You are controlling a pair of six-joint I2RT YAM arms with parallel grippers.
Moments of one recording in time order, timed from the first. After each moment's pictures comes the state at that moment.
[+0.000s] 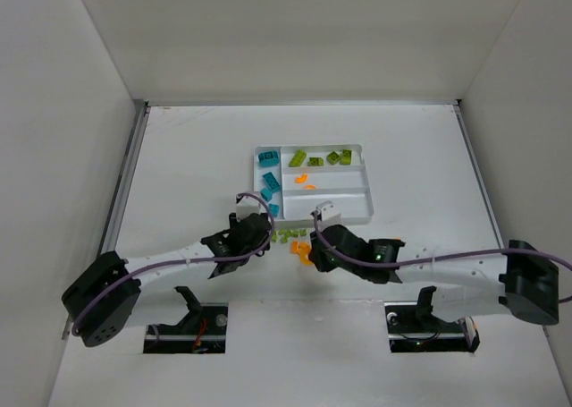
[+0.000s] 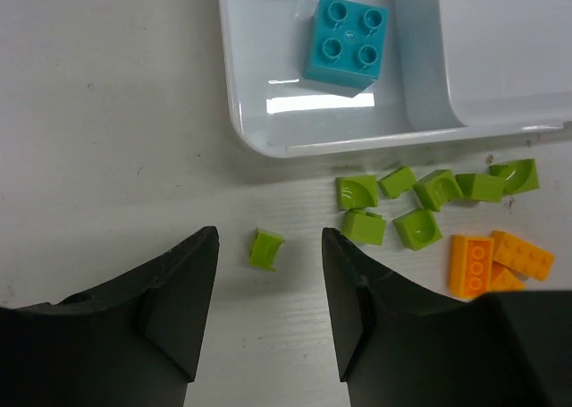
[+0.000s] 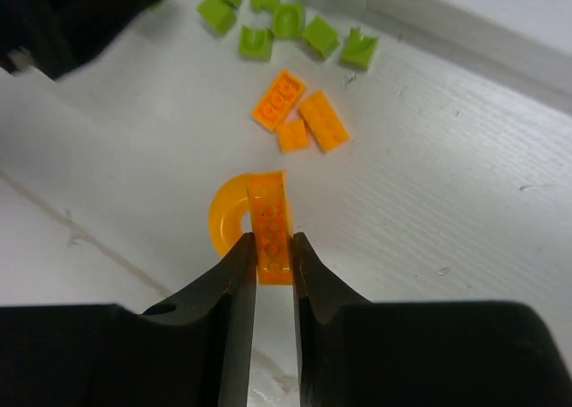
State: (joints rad) left arm -0.88 1.15 0.44 -0.11 -0.51 -0.65; right arm 1.19 1.26 0.67 -0.22 0.34 0.62
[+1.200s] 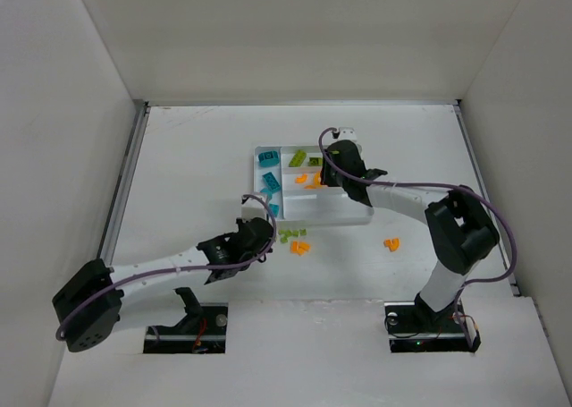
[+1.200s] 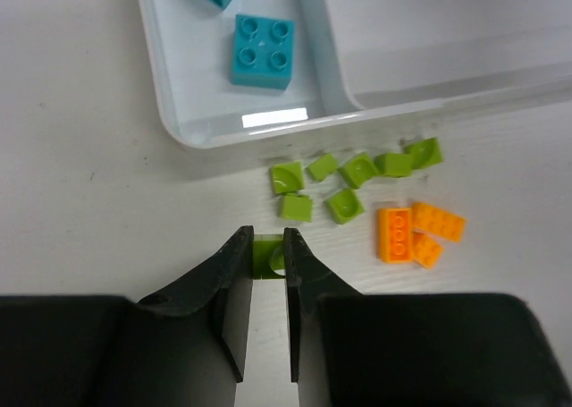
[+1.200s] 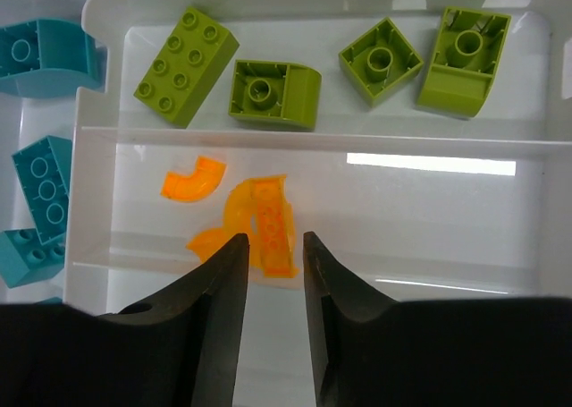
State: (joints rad) left arm -0.98 1.10 0.45 -0.12 -0.53 -0.65; right arm 0.58 1.73 1.07 0.02 0.27 0.43
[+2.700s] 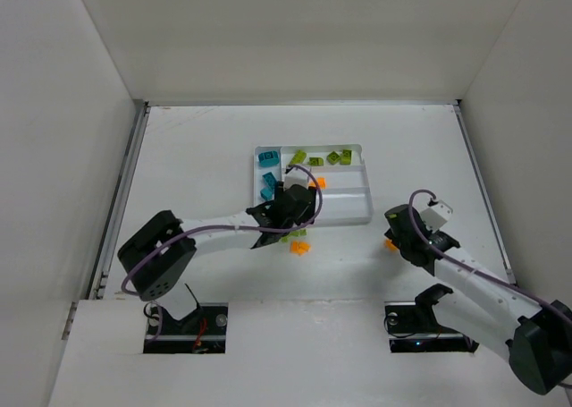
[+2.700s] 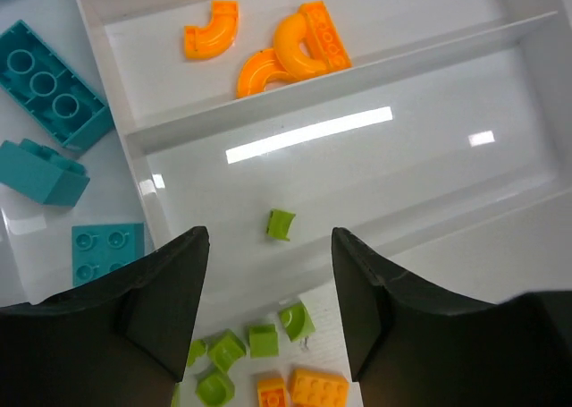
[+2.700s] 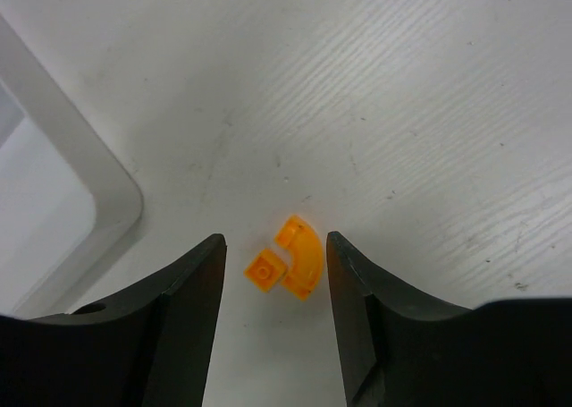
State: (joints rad) left arm -0.94 1.61 0.86 0.08 -0.46 -0.49; right arm 0.50 0.88 0.44 -0.54 0.63 1.09
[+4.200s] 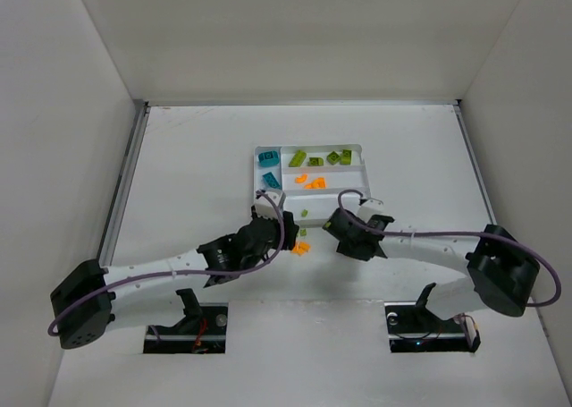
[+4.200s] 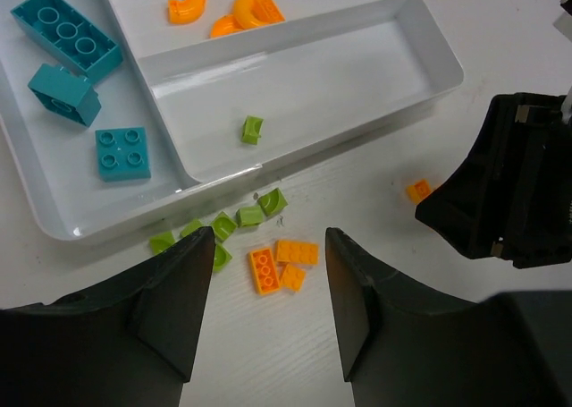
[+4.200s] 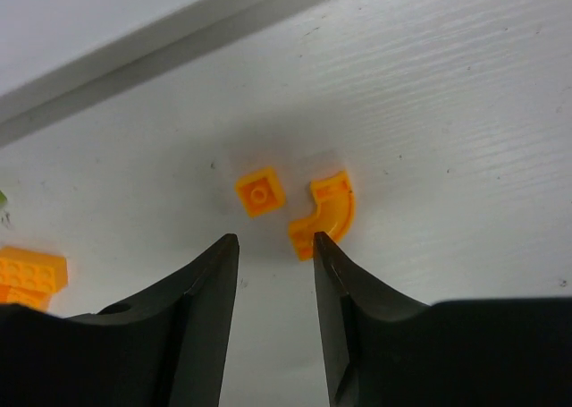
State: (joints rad) left arm -1.08 1.05 0.50 0.09 -0.47 -0.52; right arm 0.91 1.39 0.74 -0.65 0.48 1.20
